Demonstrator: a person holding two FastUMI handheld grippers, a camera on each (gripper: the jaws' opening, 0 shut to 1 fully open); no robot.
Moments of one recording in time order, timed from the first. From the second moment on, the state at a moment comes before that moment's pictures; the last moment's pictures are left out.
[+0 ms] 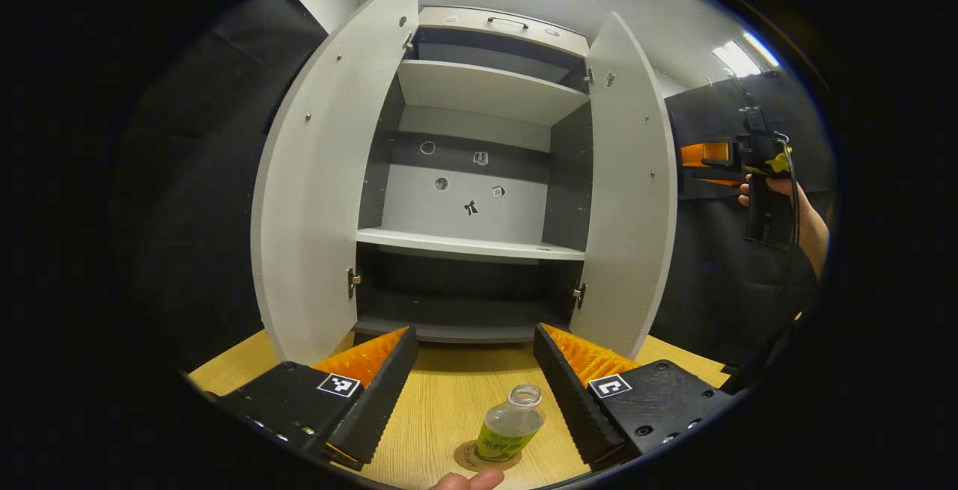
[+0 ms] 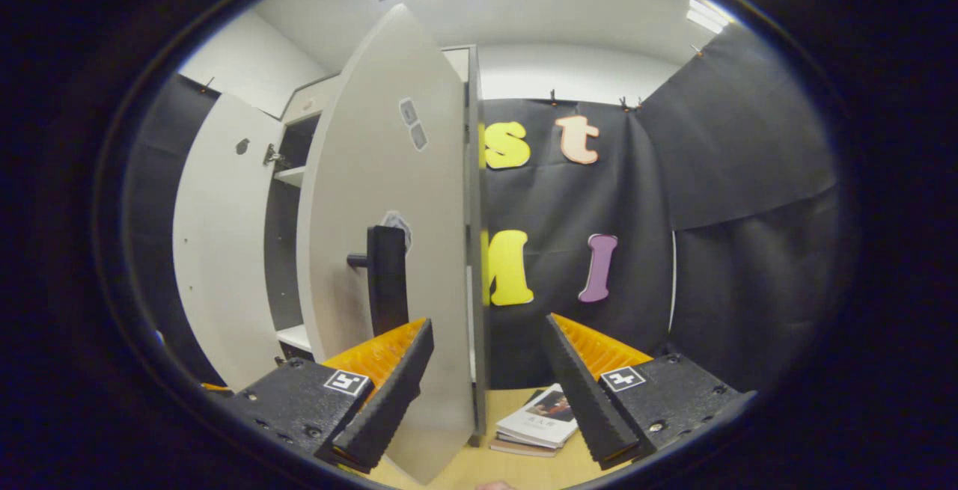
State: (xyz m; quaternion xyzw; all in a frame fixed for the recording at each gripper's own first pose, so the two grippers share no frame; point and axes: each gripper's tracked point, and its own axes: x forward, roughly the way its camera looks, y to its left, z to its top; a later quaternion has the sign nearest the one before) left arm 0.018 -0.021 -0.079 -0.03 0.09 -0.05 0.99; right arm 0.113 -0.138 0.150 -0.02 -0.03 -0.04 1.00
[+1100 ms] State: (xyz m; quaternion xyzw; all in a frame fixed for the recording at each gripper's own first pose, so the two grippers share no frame) left arm 0.009 0.023 -0.070 -0.03 0.07 0.02 1.00; right arm 0.152 -0.074 0.153 -0.03 -0.04 0.04 1.00
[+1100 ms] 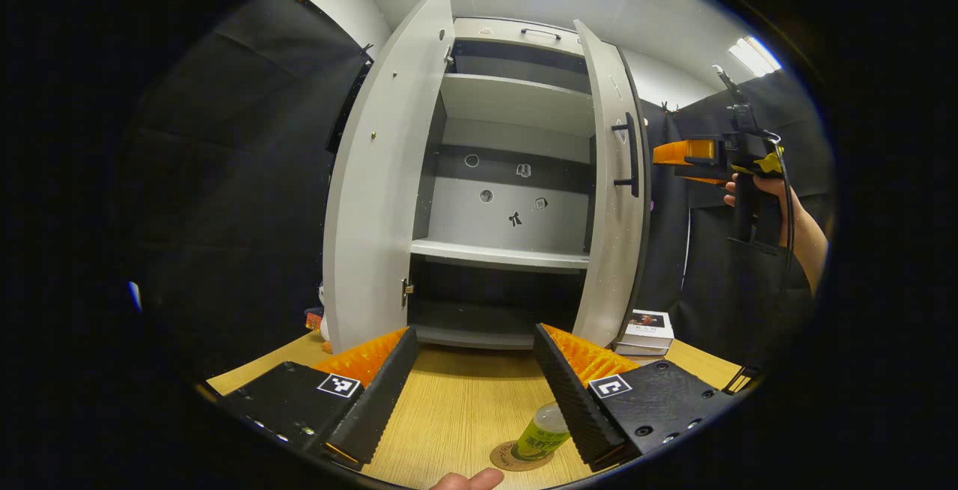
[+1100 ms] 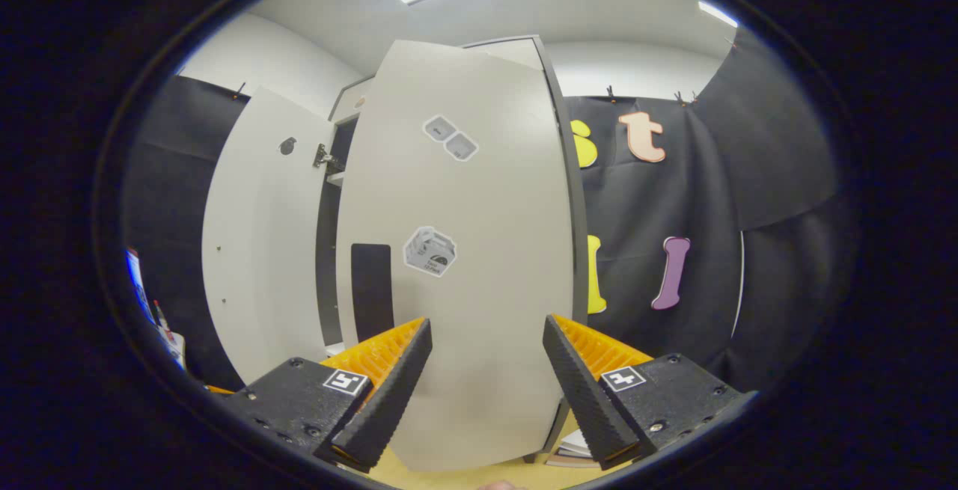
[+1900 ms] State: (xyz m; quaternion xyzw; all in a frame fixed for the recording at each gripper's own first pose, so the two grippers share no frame) left arm 0.032 -0.028 -0.029 -0.04 0.04 -0.06 1.00; right arm 0.032 -0.072 -0.009 -0.04 0.04 -0.04 1.00
